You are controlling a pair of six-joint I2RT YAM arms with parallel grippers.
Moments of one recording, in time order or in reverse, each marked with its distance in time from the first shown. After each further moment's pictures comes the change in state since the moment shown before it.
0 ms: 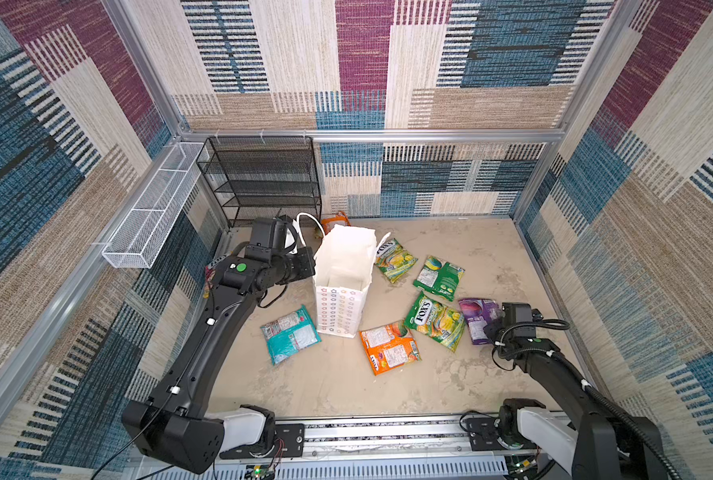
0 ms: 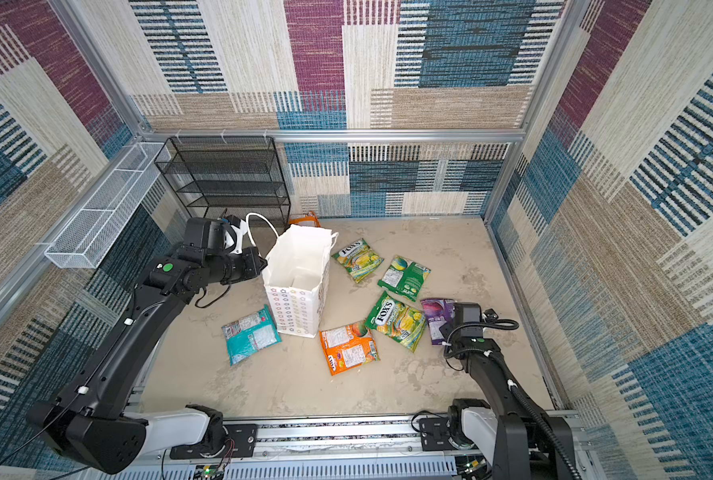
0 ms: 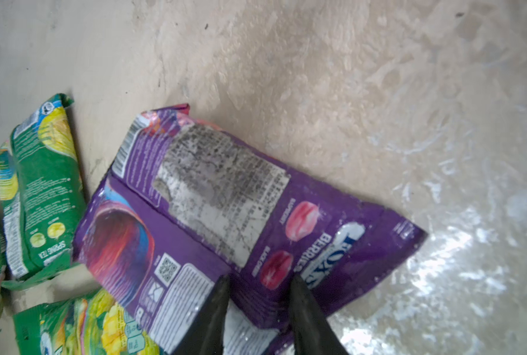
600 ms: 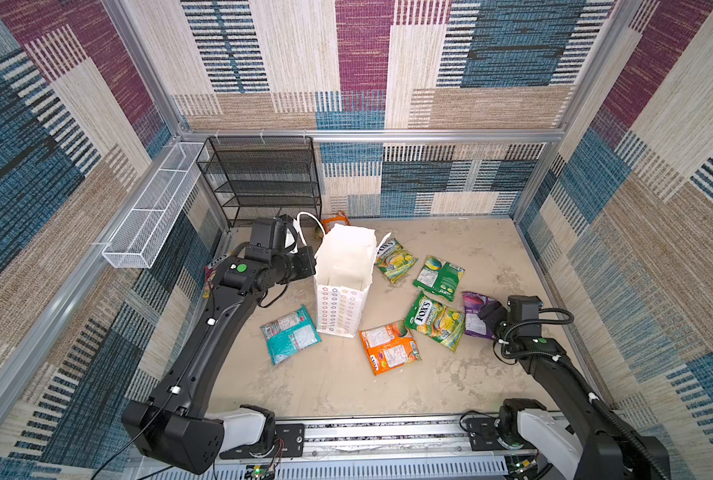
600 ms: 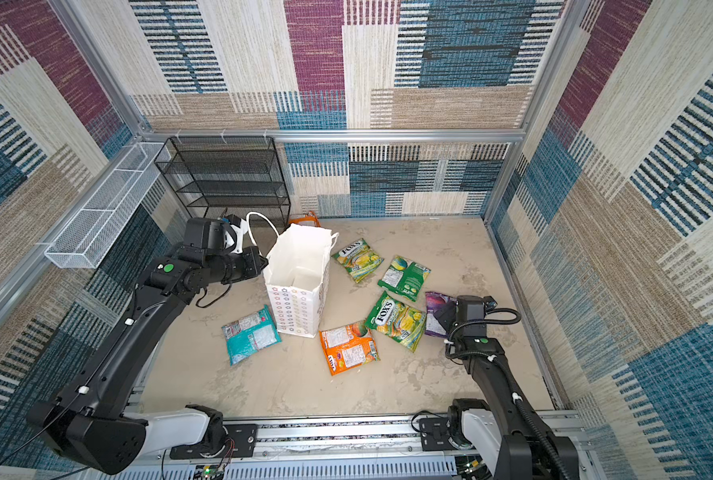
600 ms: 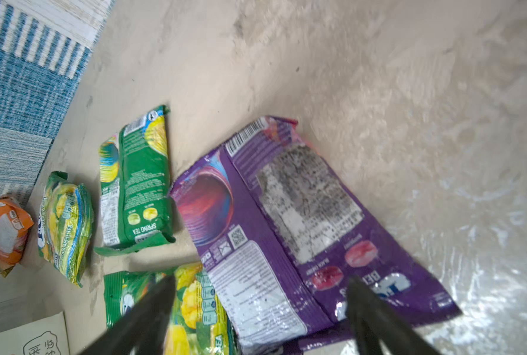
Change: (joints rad) left arm 0.000 0.000 -0.010 0.021 0.012 0.000; right arm 0.000 -0.053 0.065 0.026 -0.031 -0.096
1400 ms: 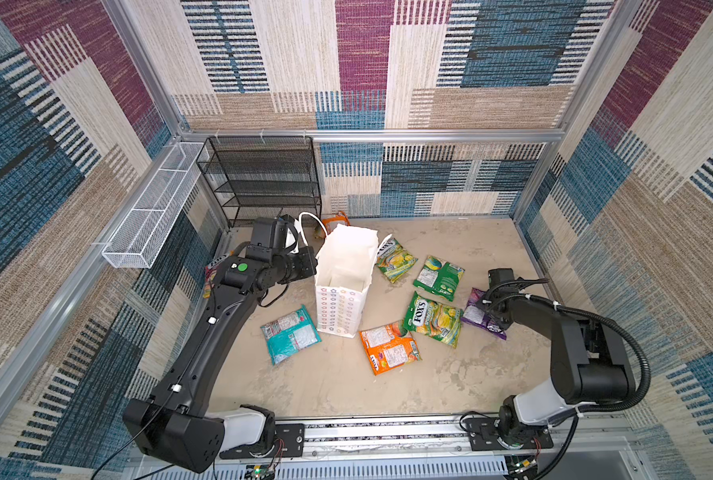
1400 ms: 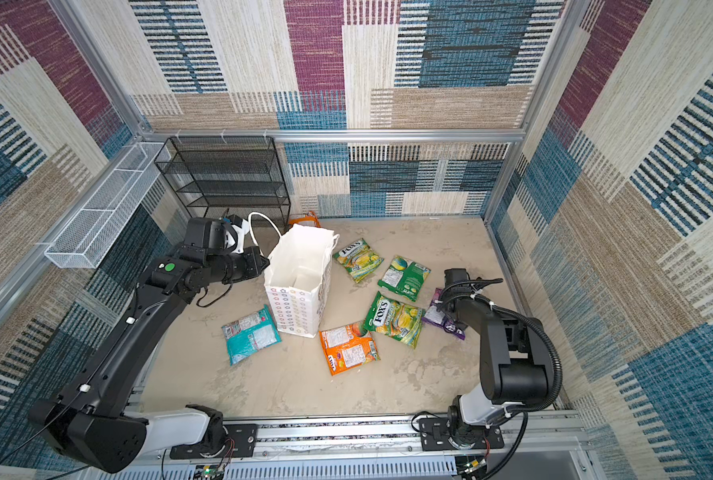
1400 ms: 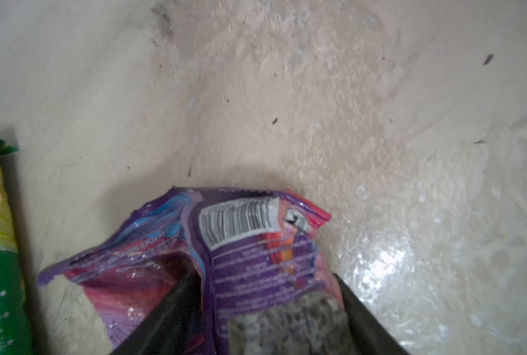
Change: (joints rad) left arm 0.000 0.006 0.000 0.001 0.017 0.000; right arm -0.001 0.591 0.282 0.002 0.161 -0.066
